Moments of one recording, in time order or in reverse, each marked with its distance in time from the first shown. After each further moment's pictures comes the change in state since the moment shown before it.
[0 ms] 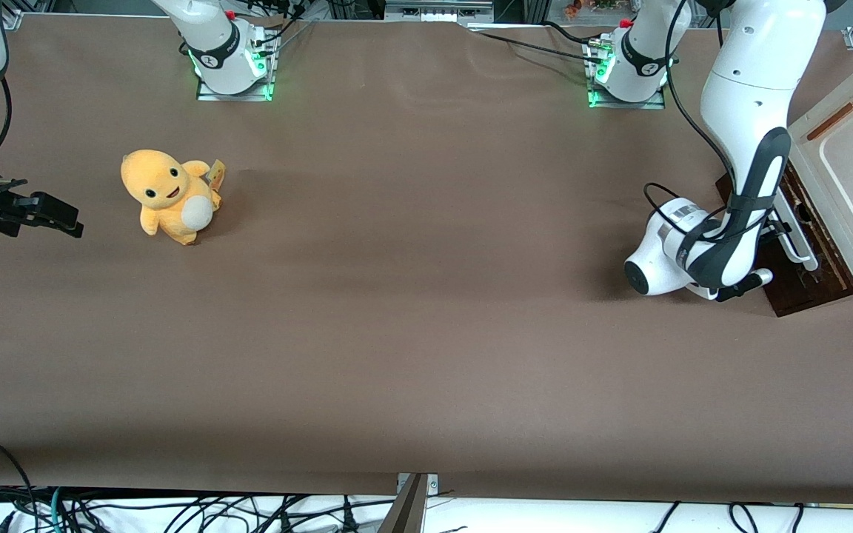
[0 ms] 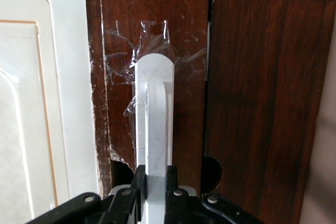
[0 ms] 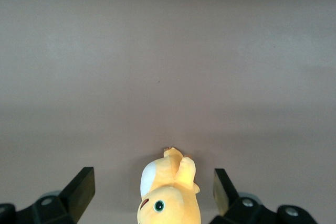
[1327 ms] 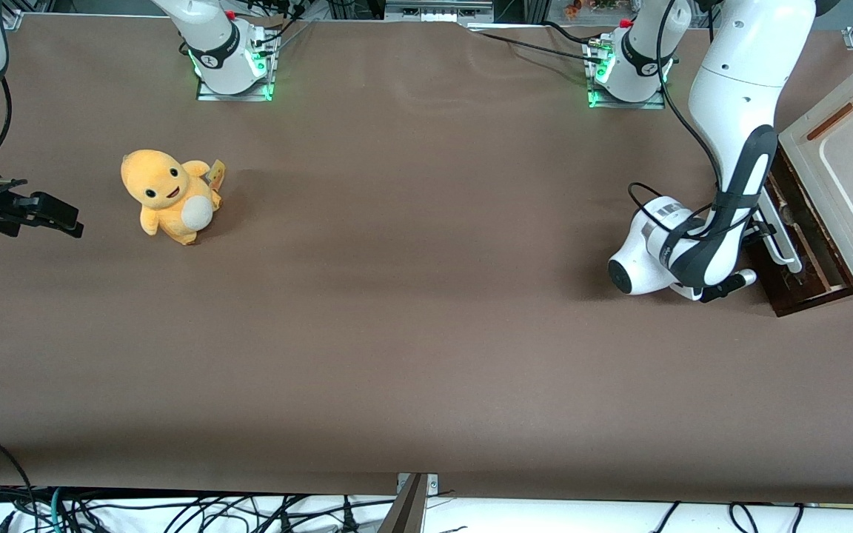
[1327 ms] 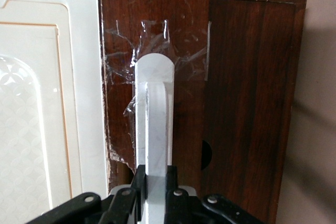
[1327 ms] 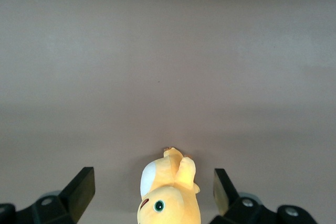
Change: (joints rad) arm -0.018 0.000 -0.043 0.029 -0.033 -0.036 -0.001
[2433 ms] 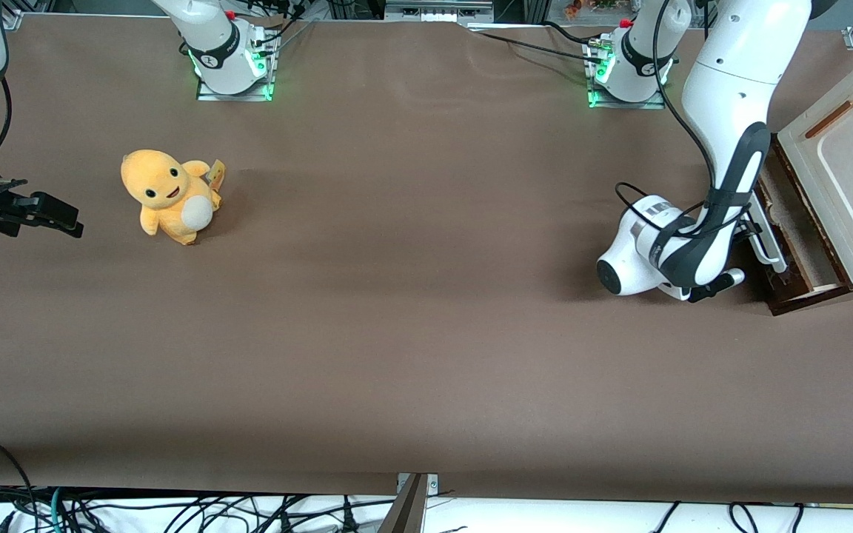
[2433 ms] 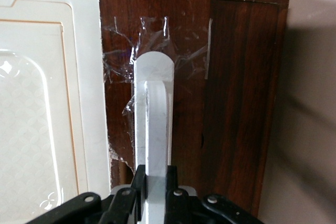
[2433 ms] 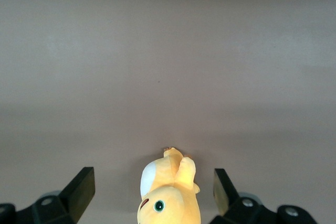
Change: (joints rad) arm -0.004 0.001 -0.054 0.033 -0.044 -0.042 -0.001
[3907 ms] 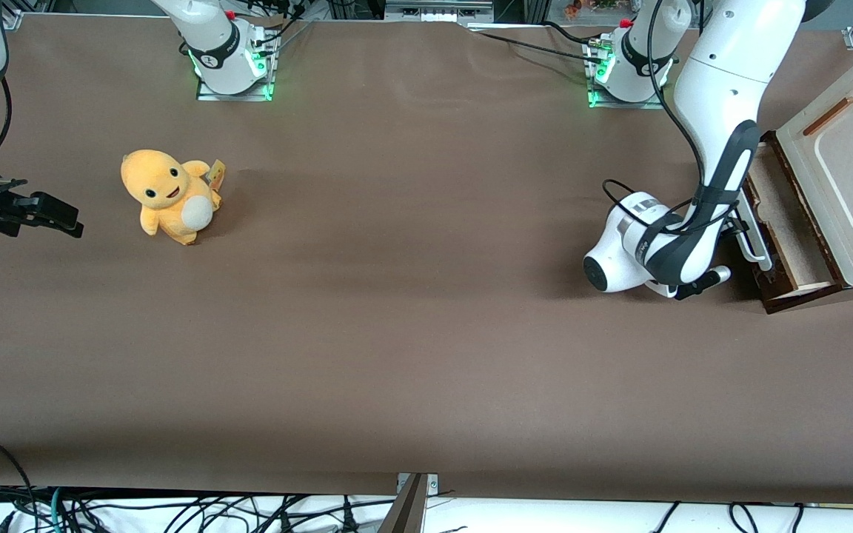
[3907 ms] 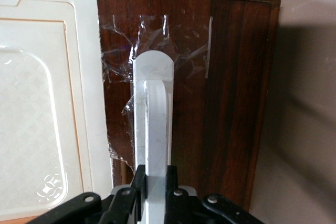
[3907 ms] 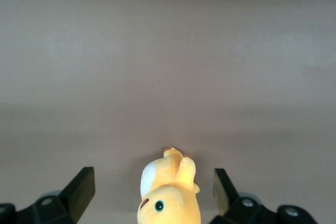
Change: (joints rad) arm 0.001 0.001 -0.043 0.010 -0.021 -0.036 -0.010
